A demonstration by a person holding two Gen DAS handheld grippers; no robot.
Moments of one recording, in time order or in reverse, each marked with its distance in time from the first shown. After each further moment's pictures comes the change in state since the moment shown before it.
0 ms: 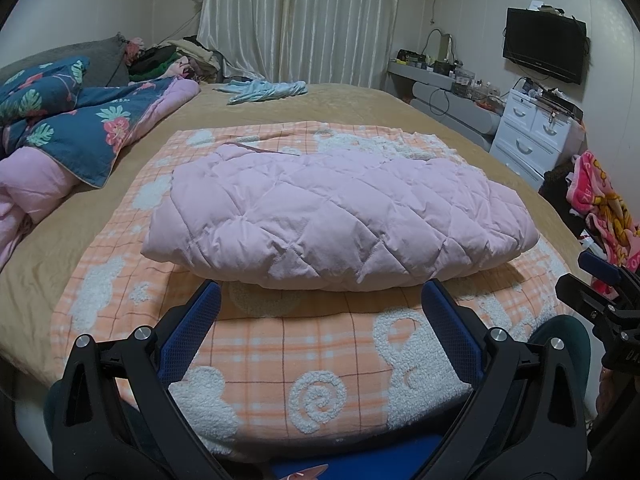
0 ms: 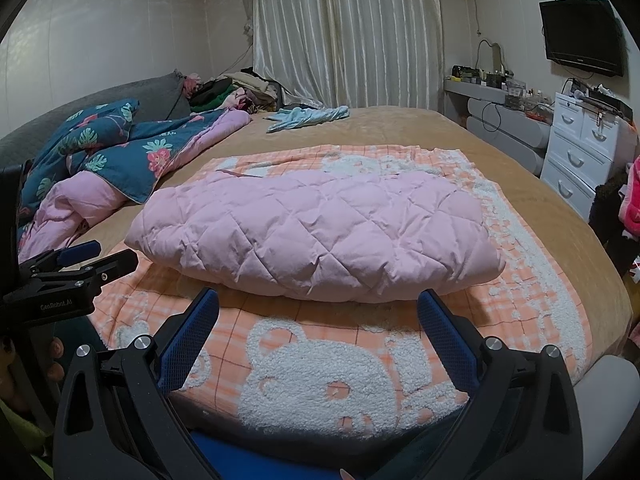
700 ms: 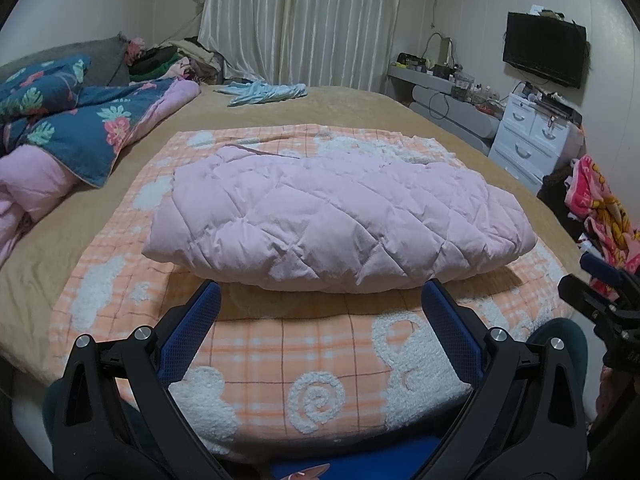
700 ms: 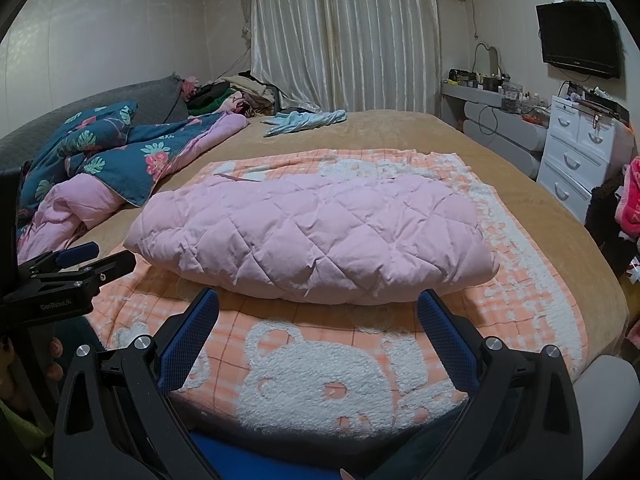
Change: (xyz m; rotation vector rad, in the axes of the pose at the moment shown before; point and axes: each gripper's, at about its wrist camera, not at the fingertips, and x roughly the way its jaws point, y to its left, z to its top) left arm -0.003 0.000 0.004 -0.014 -0.007 -0.008; right arm -0.003 0.001 -0.001 0.003 -0.006 -0.012
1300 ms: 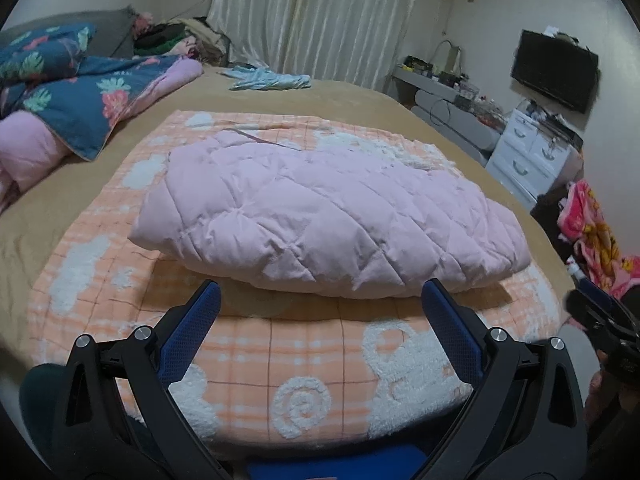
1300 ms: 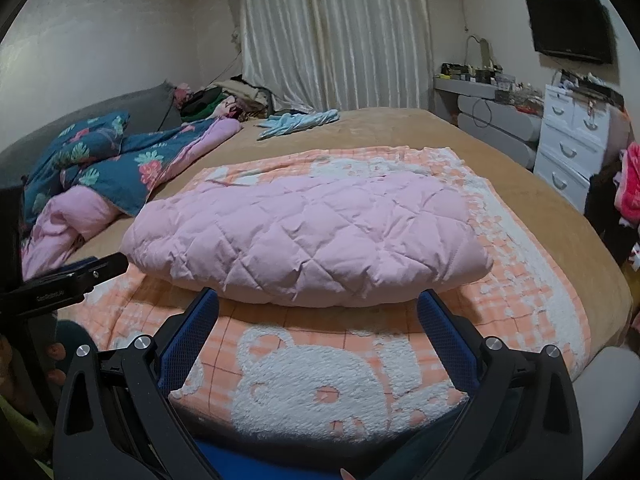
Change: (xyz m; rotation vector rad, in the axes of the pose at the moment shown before) left arm 0.018 0.015 0.004 -0.112 0.025 -0.032; right arm -0.002 -0.027 0.005 0.063 -0.026 -0.014
